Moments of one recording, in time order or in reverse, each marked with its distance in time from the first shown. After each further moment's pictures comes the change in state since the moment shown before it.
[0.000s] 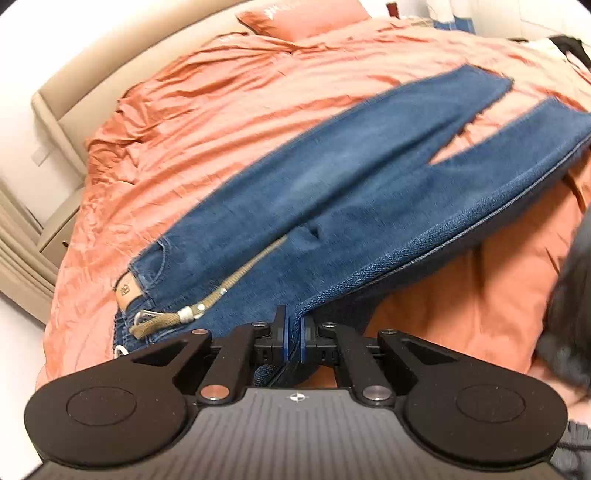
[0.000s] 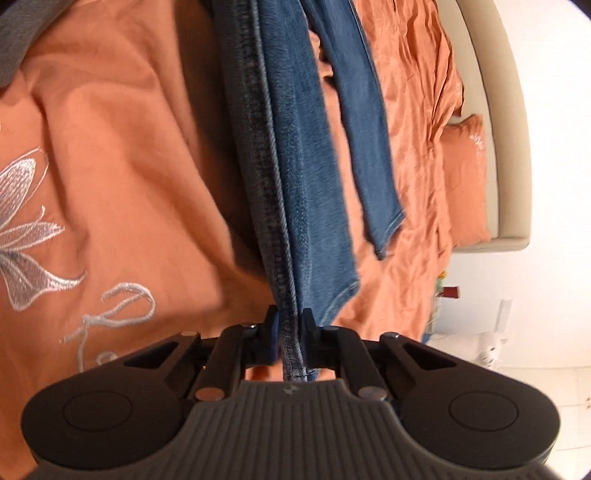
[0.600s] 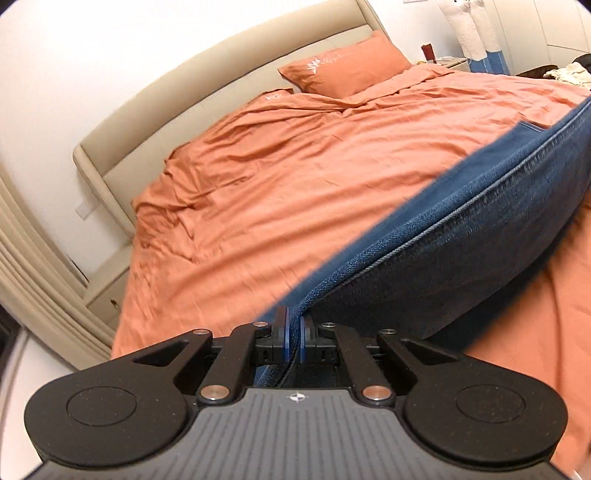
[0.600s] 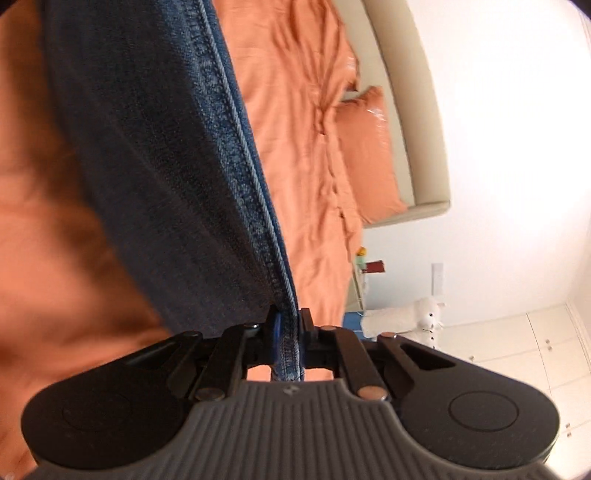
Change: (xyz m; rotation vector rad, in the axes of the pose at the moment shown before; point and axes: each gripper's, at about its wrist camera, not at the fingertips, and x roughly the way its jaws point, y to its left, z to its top) left arm 0.018 0.057 0.096 0.026 -0.158 0.161; right arm 0.045 -0.146 0.068 0.226 0.066 -0.227
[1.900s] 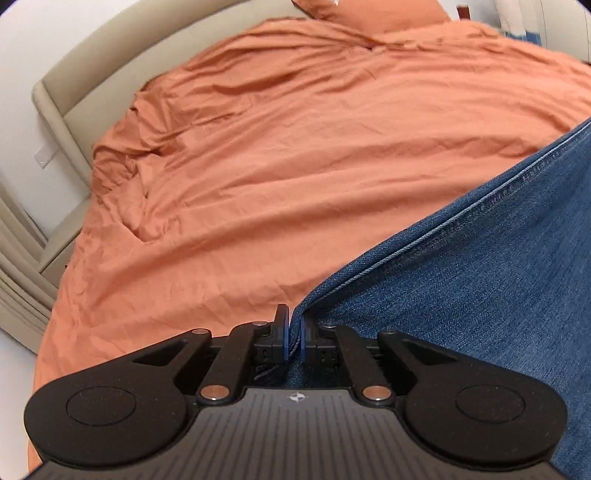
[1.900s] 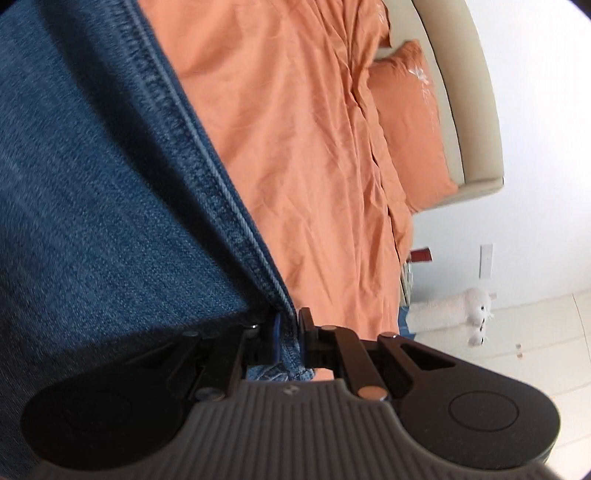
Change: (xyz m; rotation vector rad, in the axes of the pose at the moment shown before) left arm 0.249 0.018 0.033 -0.074 0.185 -0.061; right arm 0.241 0.048 0.147 0.076 0.153 0.125
